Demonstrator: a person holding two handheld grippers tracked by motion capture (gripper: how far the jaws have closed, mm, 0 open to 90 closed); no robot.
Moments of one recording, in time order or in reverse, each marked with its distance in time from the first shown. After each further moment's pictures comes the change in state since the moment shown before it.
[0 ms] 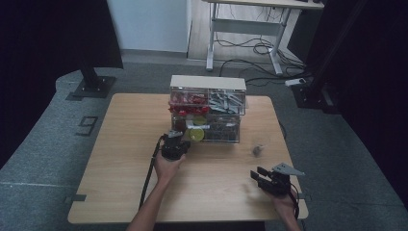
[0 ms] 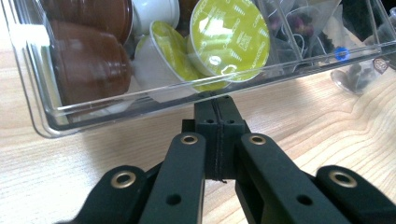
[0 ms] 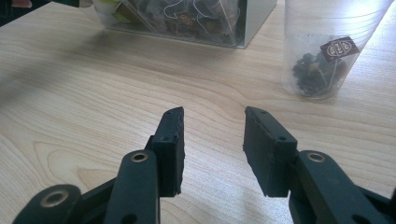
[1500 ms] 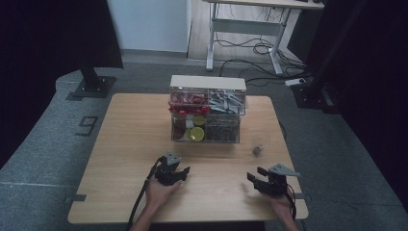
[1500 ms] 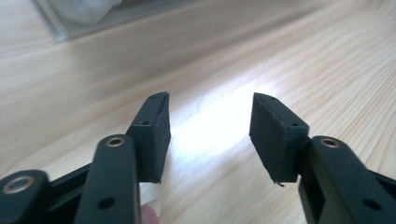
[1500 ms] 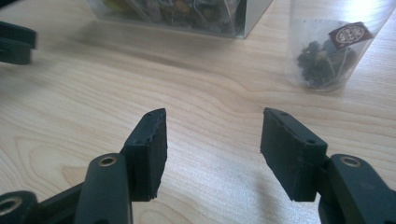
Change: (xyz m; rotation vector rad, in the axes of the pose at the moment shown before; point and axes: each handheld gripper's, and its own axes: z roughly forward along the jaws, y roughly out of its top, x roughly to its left) left arm -0.007 -0.073 -0.029 0.105 0.057 0.232; right arm 0.001 -0.008 0.012 0.021 -0.024 -0.027
